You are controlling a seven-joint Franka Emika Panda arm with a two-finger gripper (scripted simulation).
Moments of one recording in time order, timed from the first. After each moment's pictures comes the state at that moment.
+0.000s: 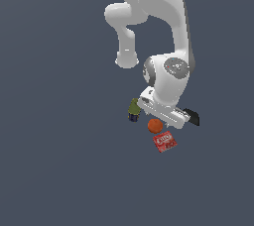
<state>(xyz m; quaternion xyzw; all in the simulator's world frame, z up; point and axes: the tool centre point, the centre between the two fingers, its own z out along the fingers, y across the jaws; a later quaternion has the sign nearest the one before) 0.016 0.135 0.102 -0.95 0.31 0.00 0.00</state>
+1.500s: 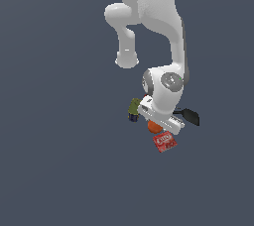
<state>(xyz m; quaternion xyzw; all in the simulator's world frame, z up) 0.015 0.138 0.048 -0.95 0.31 0.00 0.00</state>
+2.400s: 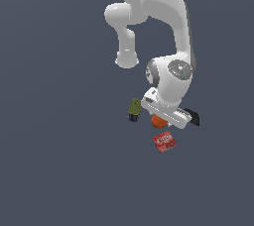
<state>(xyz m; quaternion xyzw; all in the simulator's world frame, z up) 0.008 0.150 0.089 -0.95 0.31 0.00 0.00</state>
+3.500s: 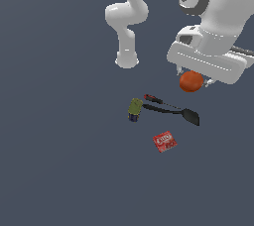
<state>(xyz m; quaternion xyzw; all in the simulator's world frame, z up) -0.018 0.218 0.313 -0.95 0.31 0.00 0.00</state>
